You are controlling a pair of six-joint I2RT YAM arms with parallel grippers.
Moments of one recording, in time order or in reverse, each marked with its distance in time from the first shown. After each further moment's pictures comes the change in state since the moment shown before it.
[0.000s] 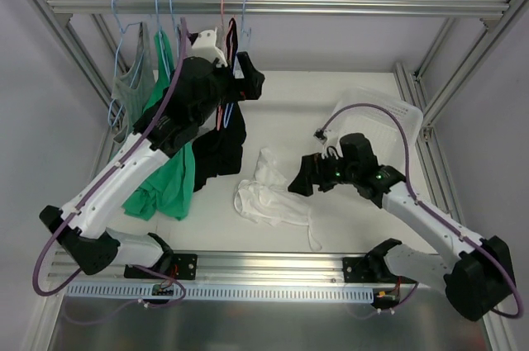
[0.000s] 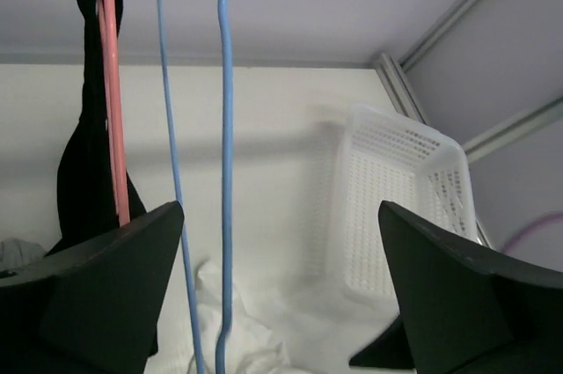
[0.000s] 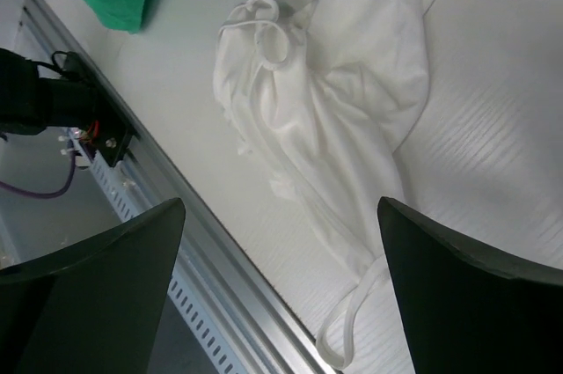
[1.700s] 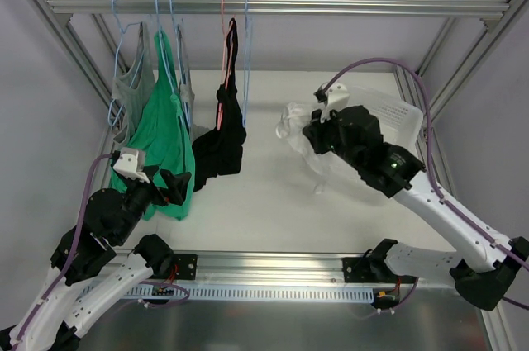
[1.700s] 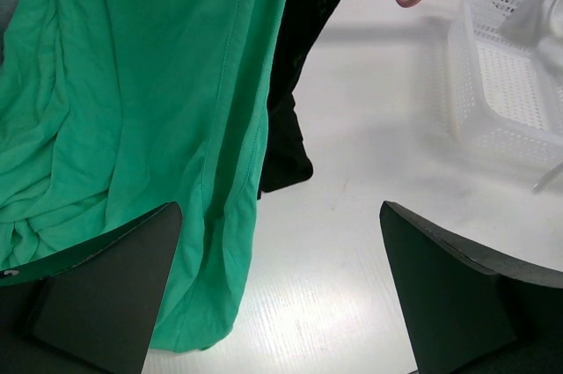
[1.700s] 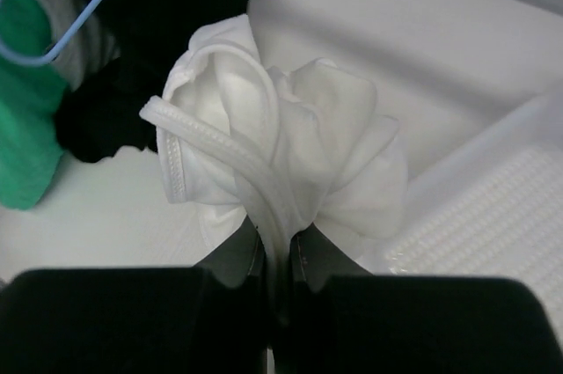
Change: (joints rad) left arm -0.003 -1.104 -0.772 -0.323 -0.072 0.175; right arm 0.289 0.068 0.496 -0.138 0.750 -0.201
